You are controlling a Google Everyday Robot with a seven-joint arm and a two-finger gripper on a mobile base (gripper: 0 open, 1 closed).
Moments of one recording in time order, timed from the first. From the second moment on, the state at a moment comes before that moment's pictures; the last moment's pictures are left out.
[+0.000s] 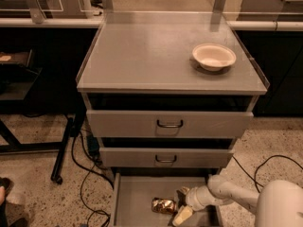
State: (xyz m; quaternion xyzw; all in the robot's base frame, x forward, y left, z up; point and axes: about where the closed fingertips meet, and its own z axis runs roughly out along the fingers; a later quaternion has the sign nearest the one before) arm 0.487 -0.136 0.186 -0.51 0.78 0.30 0.21
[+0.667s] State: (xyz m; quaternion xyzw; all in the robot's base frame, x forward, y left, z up) arm 0.507 -0.108 0.155 -0.52 0.77 0.31 0.22
